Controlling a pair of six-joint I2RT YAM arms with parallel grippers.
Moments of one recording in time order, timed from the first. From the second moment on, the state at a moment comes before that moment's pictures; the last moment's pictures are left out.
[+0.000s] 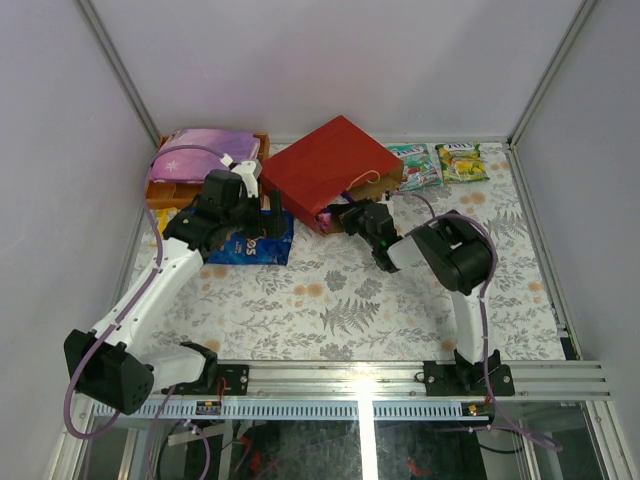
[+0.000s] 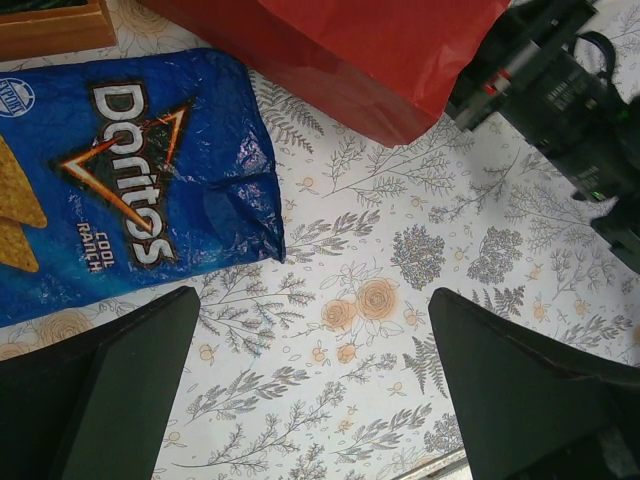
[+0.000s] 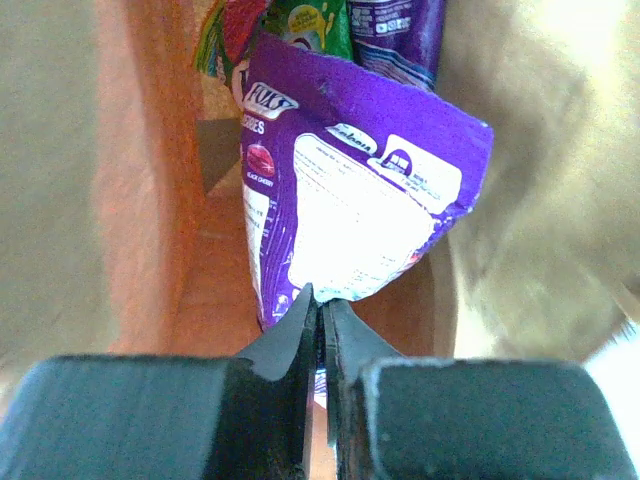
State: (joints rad) left arm -0.36 1.21 1.12 -0.61 0.13 -0.29; right arm 0.57 2.15 0.98 0.95 0.05 1.46
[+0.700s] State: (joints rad) left arm -0.35 1.20 1.11 -0.61 0.13 -0.29; right arm 0.70 1.04 0.19 0.56 0.19 1.27
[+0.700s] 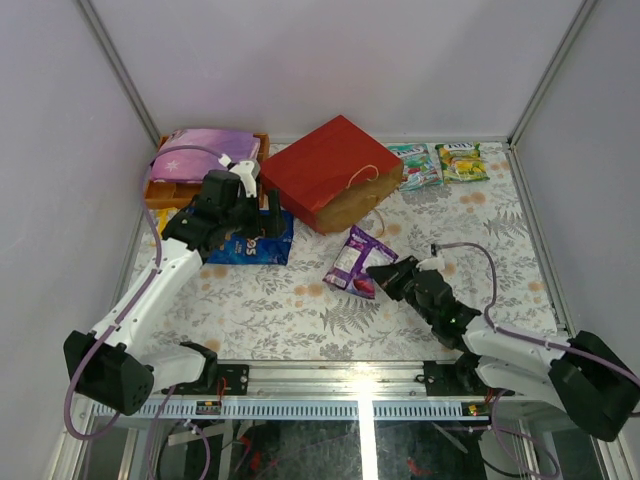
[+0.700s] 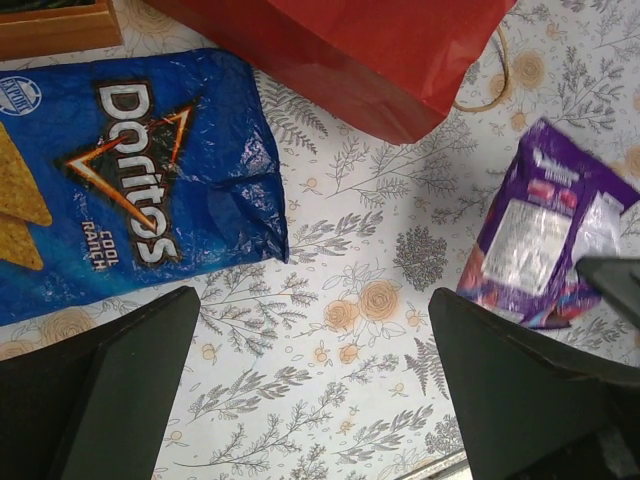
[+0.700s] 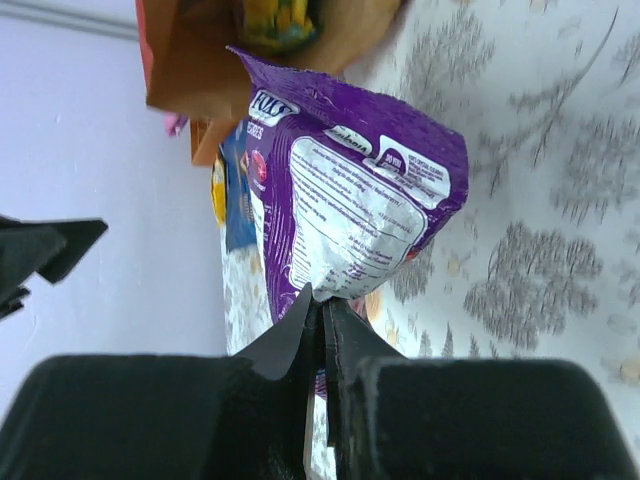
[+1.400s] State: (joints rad) left arm -0.46 1.05 0.80 -0.41 0.18 -0.63; right arm 1.03 0.94 0.45 0.06 0.57 1.19
